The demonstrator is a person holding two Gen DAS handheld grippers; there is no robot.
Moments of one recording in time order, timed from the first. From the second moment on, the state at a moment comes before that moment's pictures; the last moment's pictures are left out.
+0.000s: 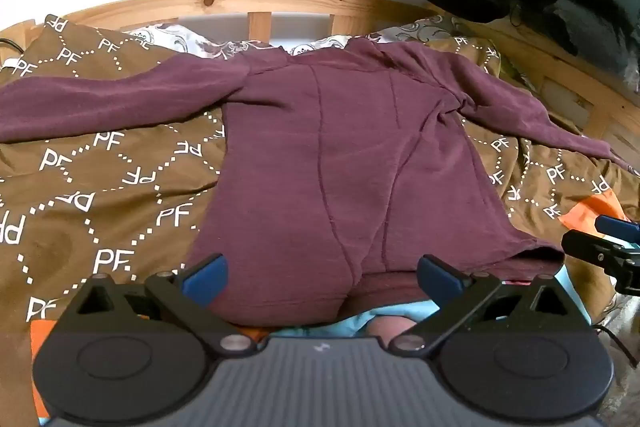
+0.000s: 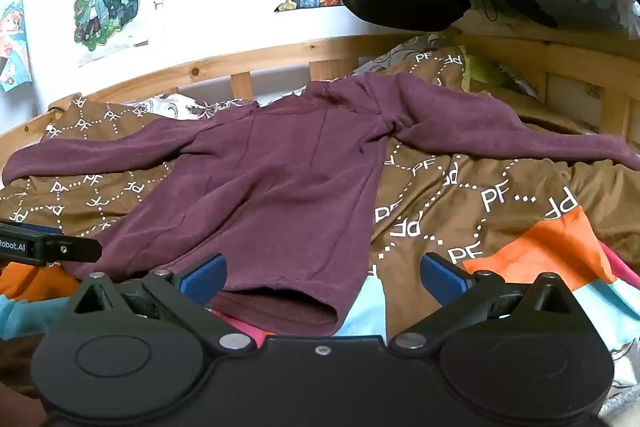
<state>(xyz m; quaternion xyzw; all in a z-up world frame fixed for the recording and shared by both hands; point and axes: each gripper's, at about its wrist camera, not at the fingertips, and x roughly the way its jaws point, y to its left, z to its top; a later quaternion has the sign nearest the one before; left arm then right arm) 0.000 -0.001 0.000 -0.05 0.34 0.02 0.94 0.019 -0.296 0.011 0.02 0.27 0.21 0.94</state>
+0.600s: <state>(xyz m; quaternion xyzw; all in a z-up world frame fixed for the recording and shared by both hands) 0.002 -0.005 -0.001 -0.05 0.34 0.01 0.94 0.020 -0.297 0.010 0.02 0.27 0.21 0.94</state>
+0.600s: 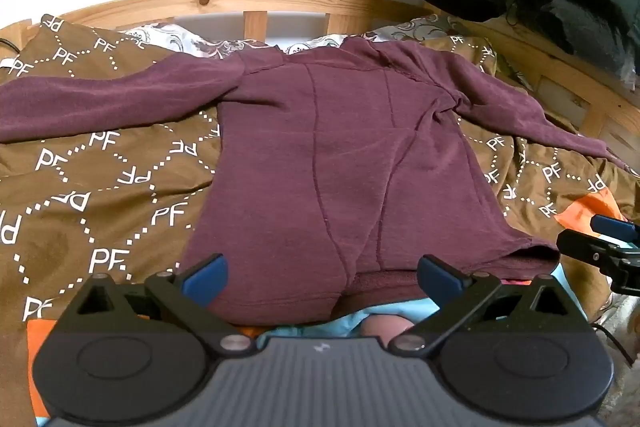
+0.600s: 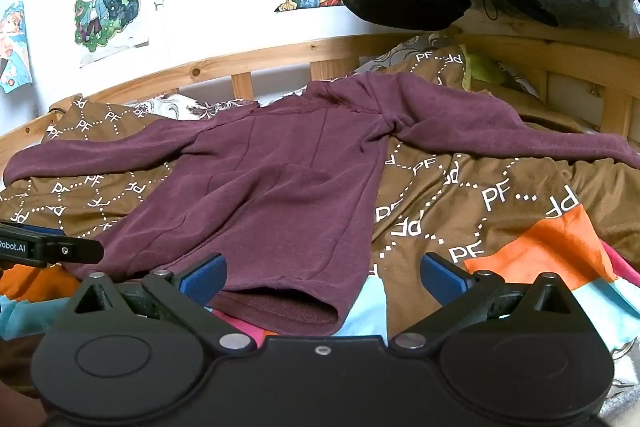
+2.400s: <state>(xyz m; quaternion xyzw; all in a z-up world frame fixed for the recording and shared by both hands) -0.001 -0.004 -0.002 -0.06 0.34 0.01 0.94 0.022 -0.298 0.008 0.02 0.27 0.21 0.94</state>
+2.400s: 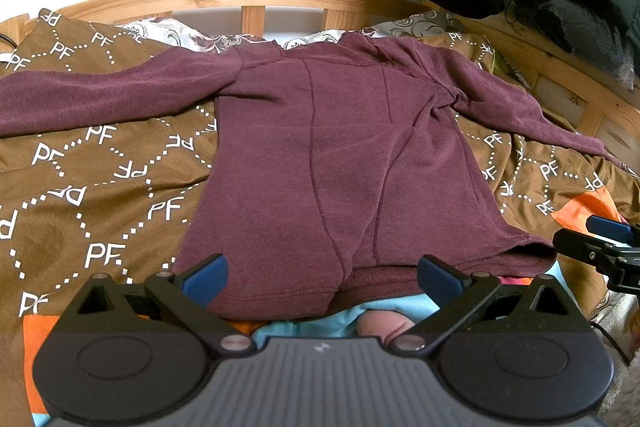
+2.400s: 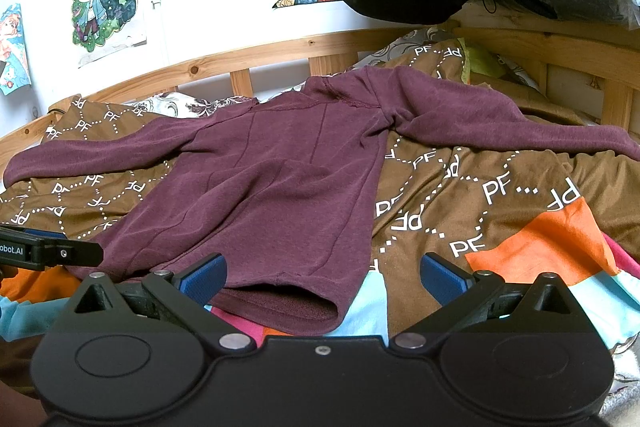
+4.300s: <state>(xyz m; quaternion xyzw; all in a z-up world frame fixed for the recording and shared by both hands) 0.185 -0.049 0.064 0.04 0.37 0.10 0.92 0.213 -0.374 0.036 0.25 0.34 0.03 0.91</state>
